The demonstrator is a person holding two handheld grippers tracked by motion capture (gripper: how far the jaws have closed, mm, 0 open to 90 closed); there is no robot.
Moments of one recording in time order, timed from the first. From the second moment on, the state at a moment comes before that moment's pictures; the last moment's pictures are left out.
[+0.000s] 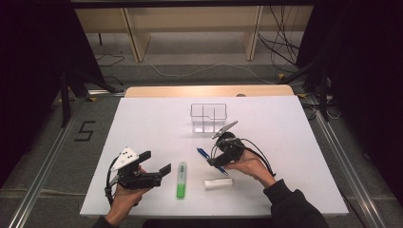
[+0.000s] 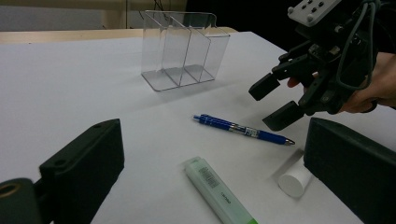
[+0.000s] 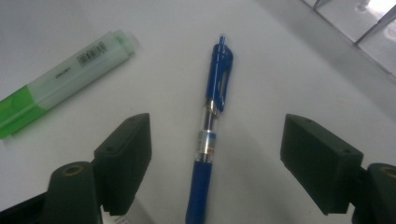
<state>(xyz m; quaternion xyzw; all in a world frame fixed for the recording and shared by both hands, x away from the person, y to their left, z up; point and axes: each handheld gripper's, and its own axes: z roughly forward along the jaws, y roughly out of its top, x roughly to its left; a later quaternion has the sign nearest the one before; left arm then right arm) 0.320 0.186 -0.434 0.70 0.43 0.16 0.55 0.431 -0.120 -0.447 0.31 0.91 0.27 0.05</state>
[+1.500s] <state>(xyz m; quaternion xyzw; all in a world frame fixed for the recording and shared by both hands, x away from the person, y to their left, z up) 0.321 0.186 -0.435 0.71 0.43 0.16 0.54 0.430 -0.101 -0.462 0.29 0.94 0.17 0.04</state>
